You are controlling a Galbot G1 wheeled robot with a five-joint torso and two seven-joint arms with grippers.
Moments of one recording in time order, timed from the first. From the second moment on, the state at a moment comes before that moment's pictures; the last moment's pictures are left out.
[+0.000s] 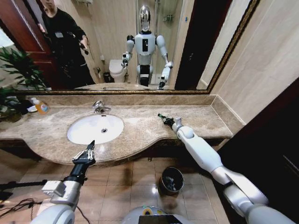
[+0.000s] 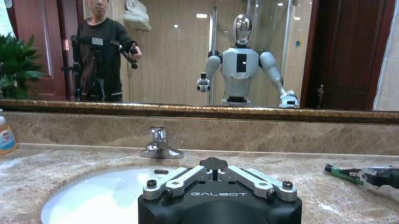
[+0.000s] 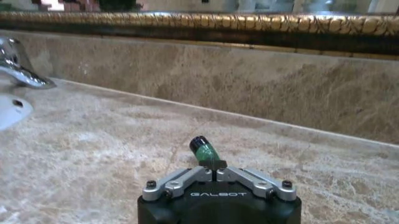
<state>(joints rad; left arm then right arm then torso) 1.83 -1.36 -0.81 -2.47 -0.37 0.17 0.05 -0.52 1.12 -0.03 1.25 0.53 -0.21 -0.08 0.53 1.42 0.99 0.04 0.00</state>
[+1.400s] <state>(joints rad) 1.83 -1.36 -0.81 -2.47 -0.37 0.17 0.05 -1.62 1.07 0.64 1.92 0.46 -0.05 -0.28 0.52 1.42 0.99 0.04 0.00</state>
